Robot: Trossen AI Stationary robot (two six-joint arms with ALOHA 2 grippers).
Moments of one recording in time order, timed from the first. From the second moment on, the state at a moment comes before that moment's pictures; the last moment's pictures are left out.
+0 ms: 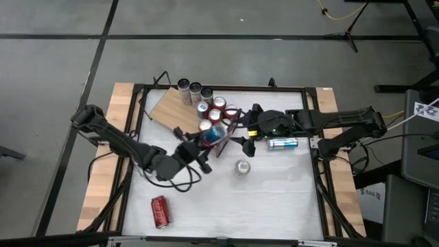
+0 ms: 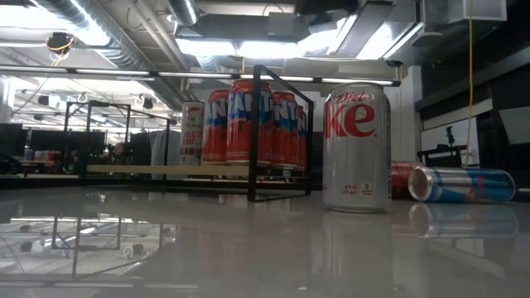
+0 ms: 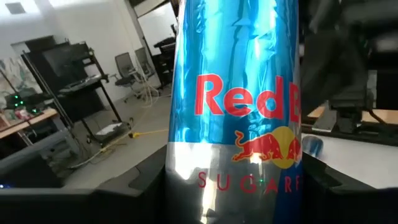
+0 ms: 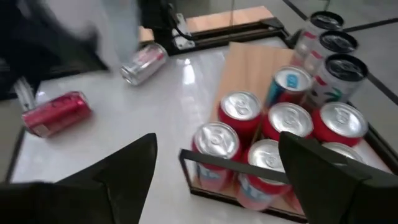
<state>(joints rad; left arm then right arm) -0.49 1.47 1.13 0.19 -1.27 0.11 0.11 1.41 1.40 -0.54 0.25 0.23</state>
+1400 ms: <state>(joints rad) -0.27 1.26 0.33 0.33 -1.36 -0.78 0.05 1.46 1.40 -0.44 0.20 -0.03</state>
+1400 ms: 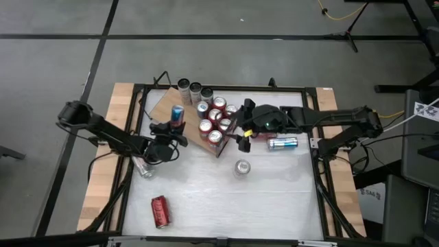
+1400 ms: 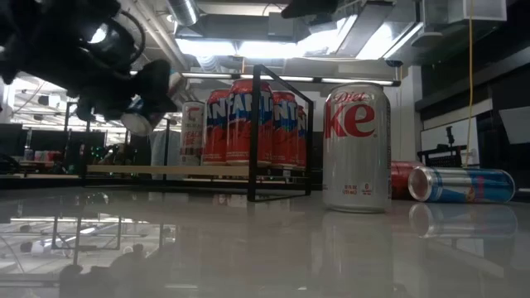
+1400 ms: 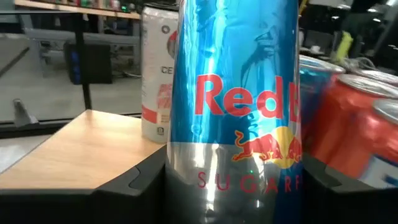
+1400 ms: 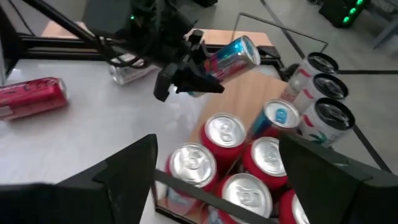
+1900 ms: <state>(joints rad) -0.10 1.38 0.33 0.47 -1.26 -0.77 -0.07 1.48 1.40 -0.39 0.02 -0.12</state>
